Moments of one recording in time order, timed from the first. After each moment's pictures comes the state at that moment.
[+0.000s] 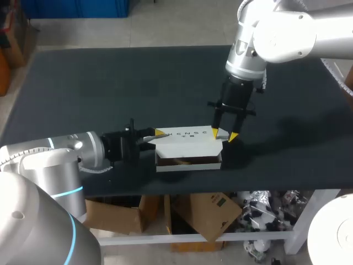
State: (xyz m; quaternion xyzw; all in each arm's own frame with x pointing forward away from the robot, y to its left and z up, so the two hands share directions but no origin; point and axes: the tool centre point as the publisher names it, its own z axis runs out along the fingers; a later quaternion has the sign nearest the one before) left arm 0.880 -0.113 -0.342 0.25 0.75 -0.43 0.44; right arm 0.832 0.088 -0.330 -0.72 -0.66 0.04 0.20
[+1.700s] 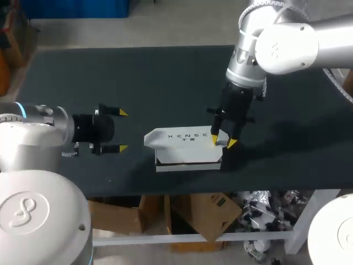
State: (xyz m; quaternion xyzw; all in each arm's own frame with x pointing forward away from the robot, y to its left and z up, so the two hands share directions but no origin) left arm 0.862 -0.006 -0.298 0.11 0.89 -0.29 0.32; right arm 0.820 0.090 -0.344 -0.72 -0.66 0.03 0.20
